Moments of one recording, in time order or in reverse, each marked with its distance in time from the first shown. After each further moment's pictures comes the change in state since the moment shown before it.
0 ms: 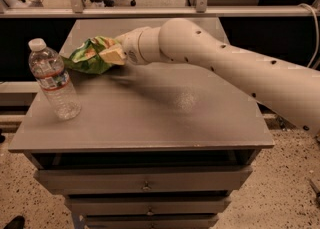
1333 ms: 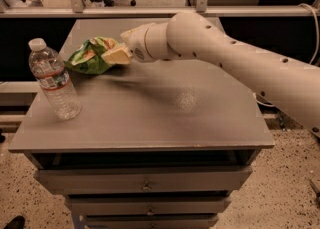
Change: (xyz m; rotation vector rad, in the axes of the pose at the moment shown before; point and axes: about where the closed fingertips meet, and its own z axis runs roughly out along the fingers) arm 0.000 -0.006 -0.018 -0.011 0.019 -0.042
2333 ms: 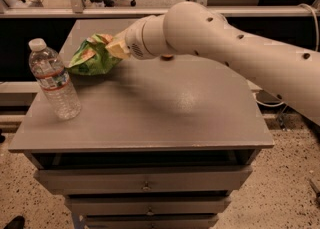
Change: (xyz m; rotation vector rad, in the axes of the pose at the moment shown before) arm -0.022 0.018 -0.031 0.048 0.049 -0.010
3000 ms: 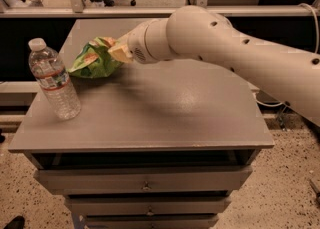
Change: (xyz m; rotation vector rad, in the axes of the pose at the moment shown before) arm 0.008 0.006 -0.010 0.007 0.015 -0.013
